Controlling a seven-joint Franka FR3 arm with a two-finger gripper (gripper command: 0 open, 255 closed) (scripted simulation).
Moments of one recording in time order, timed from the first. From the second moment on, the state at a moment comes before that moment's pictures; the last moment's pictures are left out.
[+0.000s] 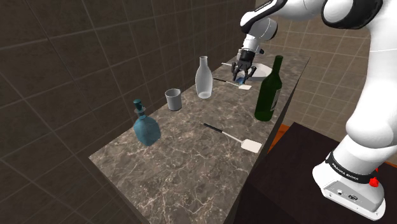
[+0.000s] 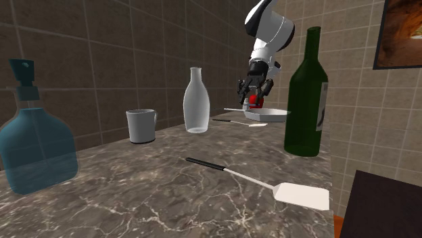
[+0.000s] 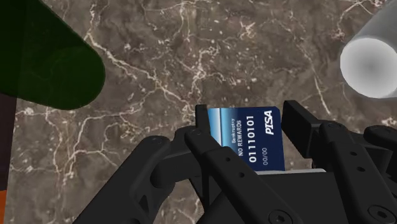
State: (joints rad) arm -0.37 0.42 -0.05 -1.69 0.50 1.73 0.79
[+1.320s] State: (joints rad) arm -0.49 0.62 -0.10 -1.51 0.47 1.67 0.63
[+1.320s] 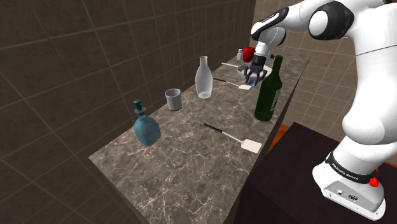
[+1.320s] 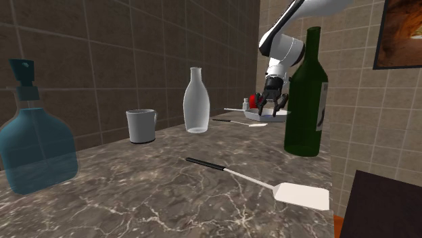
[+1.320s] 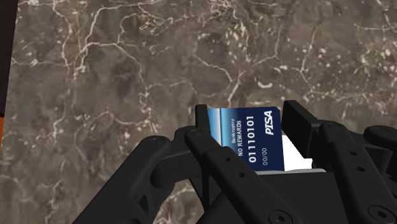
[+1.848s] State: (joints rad) arm -0.49 0.67 -0.10 -1.53 0.48 1.74 0.60
